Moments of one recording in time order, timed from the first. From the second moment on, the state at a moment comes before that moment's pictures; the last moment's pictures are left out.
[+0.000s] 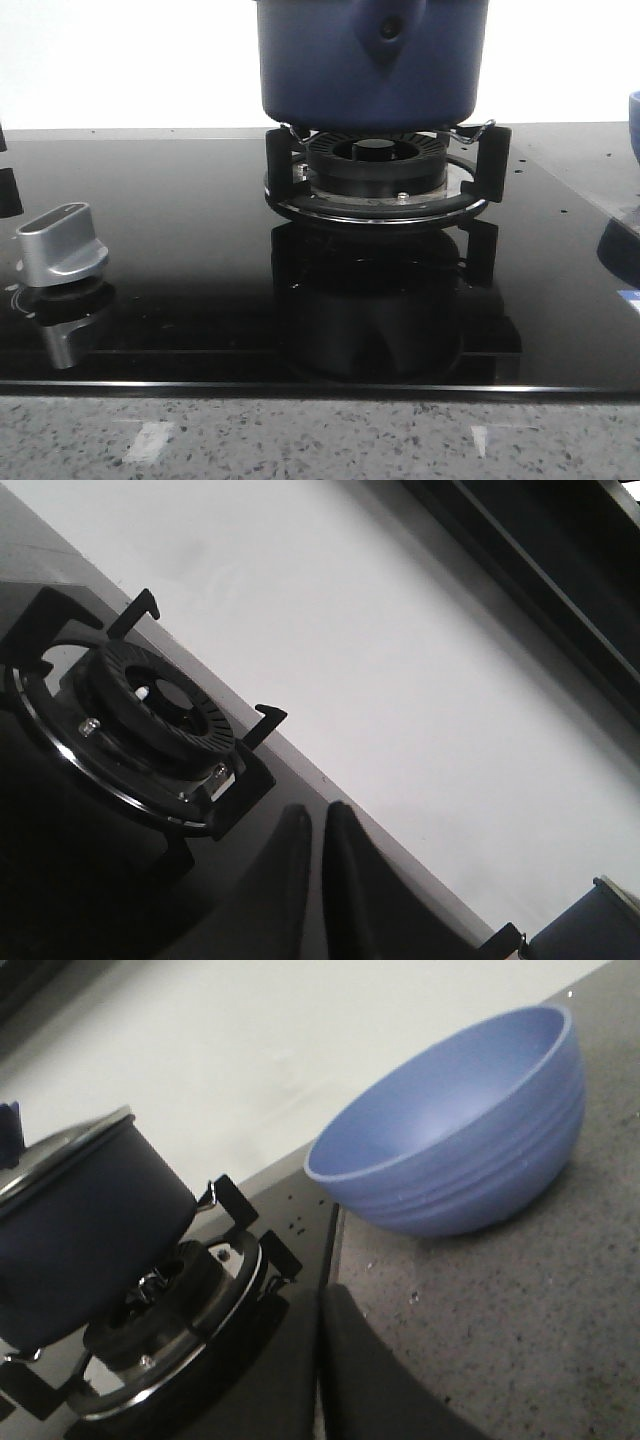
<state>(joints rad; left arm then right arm) 0.00 0.00 0.00 -0.84 -0.05 0.08 0.02 -0.01 0.00 0.46 0.10 0.10</state>
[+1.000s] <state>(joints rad) -0.43 0.59 -0.61 -0.83 0.41 0.69 0.15 0.42 -0.60 0.28 0.62 -0.20</state>
